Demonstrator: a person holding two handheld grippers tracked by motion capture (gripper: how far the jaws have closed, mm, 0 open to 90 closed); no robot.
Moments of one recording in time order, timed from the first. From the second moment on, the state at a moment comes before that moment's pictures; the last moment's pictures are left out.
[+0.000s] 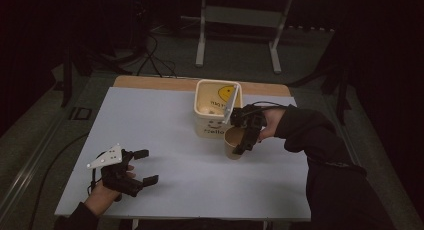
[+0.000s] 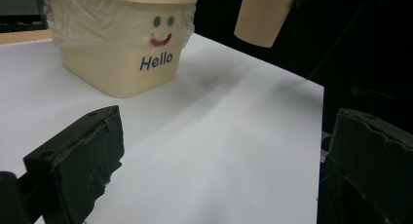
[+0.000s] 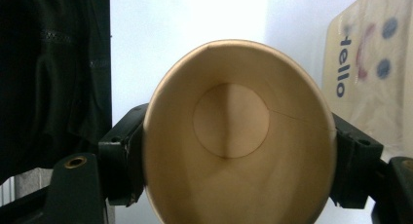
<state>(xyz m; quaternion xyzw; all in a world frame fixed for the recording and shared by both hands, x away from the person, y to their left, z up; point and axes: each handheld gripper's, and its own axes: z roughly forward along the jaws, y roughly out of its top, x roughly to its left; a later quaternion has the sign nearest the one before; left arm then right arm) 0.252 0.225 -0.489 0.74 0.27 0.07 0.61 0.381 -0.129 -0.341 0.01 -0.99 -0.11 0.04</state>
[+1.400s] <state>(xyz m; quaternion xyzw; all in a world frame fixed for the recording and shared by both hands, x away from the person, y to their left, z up) 0.252 0.226 -0.490 0.74 0.28 0.06 0.61 0.417 -0.110 -0.289 0.02 -0.99 -0.11 0.02</state>
